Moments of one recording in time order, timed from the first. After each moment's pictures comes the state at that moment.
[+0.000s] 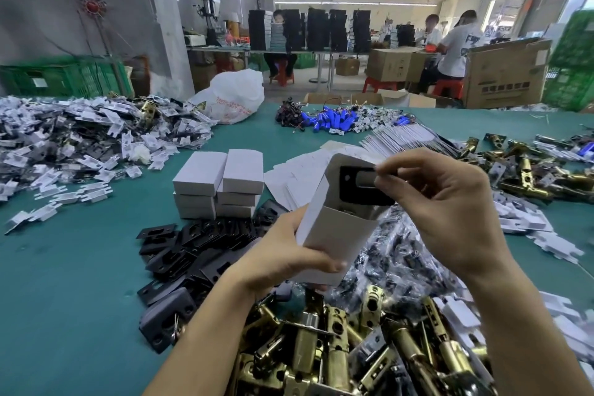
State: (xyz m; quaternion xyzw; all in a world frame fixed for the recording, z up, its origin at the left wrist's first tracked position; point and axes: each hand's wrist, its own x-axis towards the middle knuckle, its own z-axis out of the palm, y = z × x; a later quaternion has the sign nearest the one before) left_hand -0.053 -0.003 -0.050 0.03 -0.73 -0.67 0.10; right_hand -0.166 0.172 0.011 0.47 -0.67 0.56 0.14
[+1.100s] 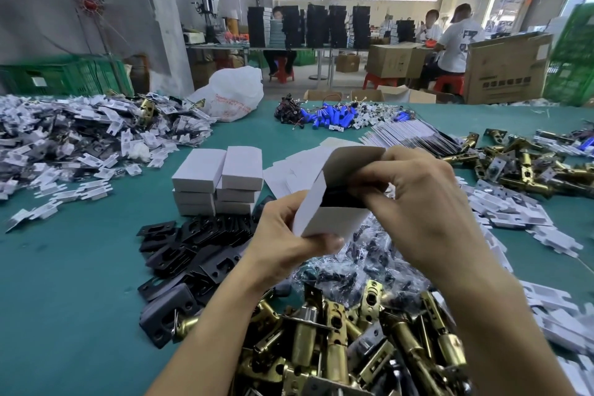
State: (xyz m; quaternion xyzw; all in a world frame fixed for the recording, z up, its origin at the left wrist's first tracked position) left_hand -0.059 0.005 -0.052 -0.02 -0.70 -0.66 0.28; right_hand -0.139 0.162 0.022 0.46 -0.78 0.37 0.20
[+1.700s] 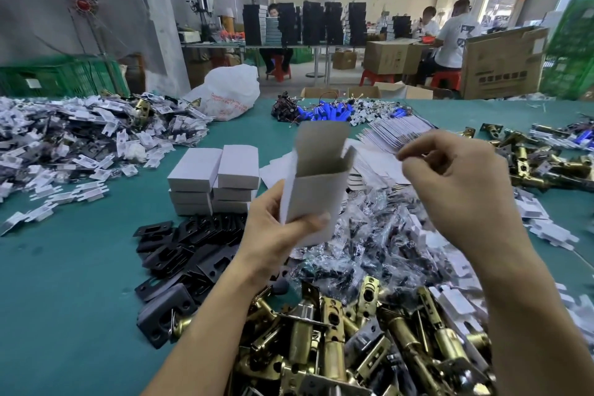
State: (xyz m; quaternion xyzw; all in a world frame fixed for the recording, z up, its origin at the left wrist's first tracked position) left_hand -0.059 0.001 -0.054 0.05 -0.66 -0.68 0.31; right_hand -0.166 0.183 0.025 0.33 -0.78 0.51 0.15
